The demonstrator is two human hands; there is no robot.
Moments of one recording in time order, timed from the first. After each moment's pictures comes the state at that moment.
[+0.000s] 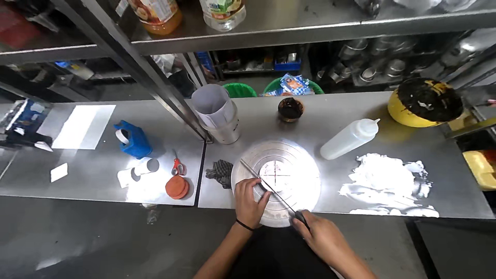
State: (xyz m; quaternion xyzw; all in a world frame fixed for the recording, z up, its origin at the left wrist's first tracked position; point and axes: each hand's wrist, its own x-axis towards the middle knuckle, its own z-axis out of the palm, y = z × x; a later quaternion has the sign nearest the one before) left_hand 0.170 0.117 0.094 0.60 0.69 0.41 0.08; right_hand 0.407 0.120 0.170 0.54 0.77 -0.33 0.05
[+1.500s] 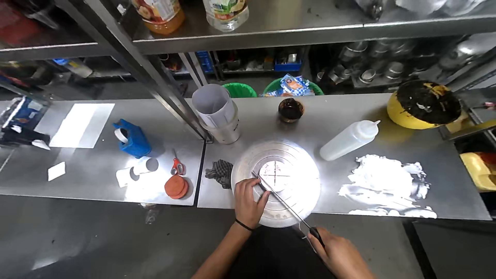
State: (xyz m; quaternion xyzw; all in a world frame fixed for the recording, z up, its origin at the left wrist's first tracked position) left_hand 0.168 0.116 0.094 0.60 0.68 0.41 0.08; right_hand 0.443 0.086 0.171 0.56 0.77 -0.29 0.05
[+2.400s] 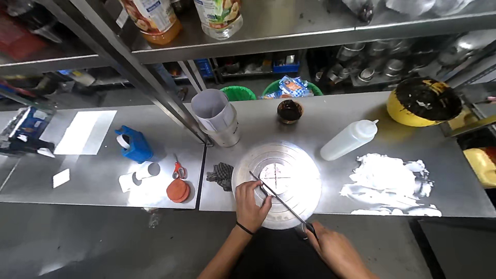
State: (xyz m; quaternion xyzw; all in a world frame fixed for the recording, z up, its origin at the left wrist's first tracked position) left_hand 0.169 0.115 0.096 0.61 0.68 0.40 0.07; right_hand 0.428 0.099 0.159 0.57 0.75 -0.29 0.13
